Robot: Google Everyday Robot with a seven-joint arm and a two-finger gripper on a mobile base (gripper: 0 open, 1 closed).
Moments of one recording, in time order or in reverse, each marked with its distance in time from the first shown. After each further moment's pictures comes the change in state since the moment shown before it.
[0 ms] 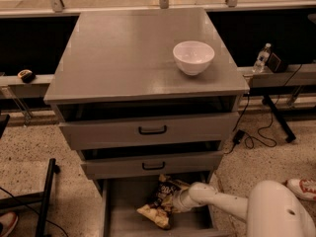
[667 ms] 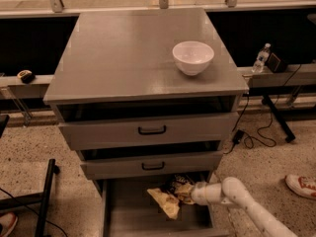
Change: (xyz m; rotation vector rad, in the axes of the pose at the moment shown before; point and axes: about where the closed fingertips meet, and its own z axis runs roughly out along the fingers) arm 0.014 -0.044 -0.129 0.434 -0.057 0.102
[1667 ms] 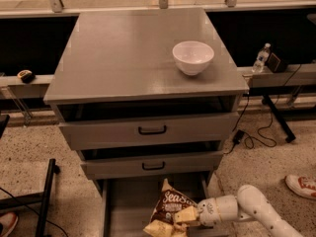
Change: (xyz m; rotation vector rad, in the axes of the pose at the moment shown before) arm -0.179 -0.065 -0.095 0.124 -0.315 -0.456
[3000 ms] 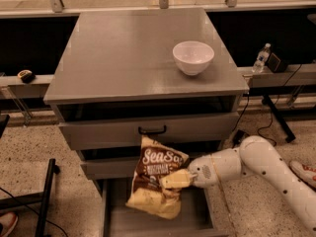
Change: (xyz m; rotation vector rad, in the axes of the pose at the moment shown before) arm 0.042 -0.225 -0.035 -0.017 -0.035 -0.474
